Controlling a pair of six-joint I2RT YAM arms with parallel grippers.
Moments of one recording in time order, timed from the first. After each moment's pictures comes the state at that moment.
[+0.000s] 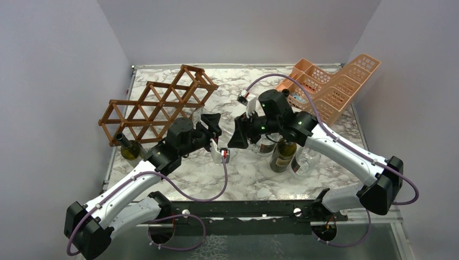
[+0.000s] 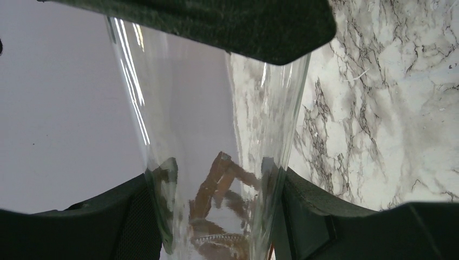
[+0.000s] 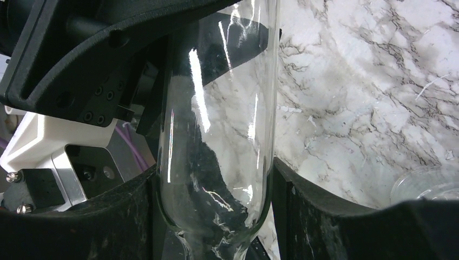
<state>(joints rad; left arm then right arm) -0.68 0.91 0.70 -0.10 0.26 1.44 0.82 1.36 1.26 -0.52 -0.44 0.30</state>
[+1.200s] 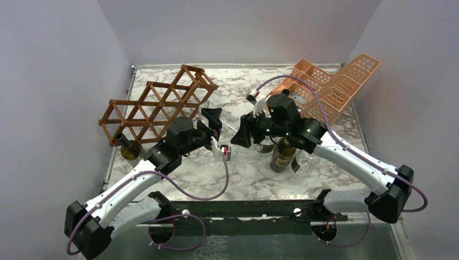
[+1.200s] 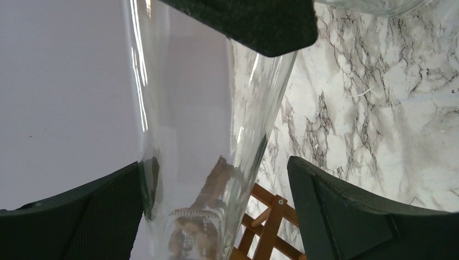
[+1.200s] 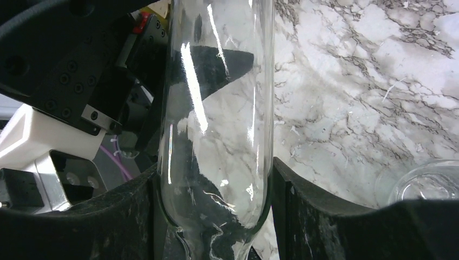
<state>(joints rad) -0.68 0.91 0.71 -0.08 0.27 1.36 0.84 1.26 1.19 -0.44 -0.30 0.36</state>
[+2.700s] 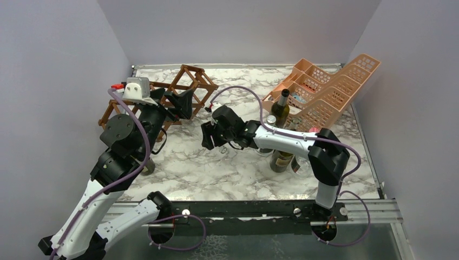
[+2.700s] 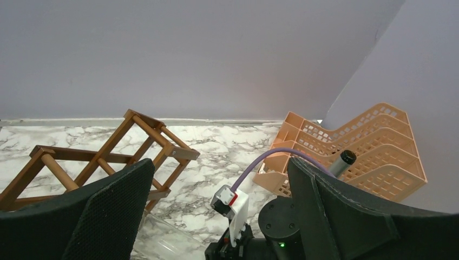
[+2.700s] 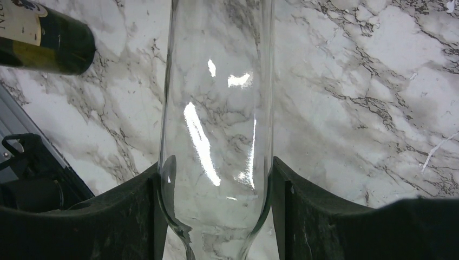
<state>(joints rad) -0.68 0.74 1.20 -0.31 -0.38 -0.24 0.99 1.84 1.36 -0.19 -0.01 0.39</state>
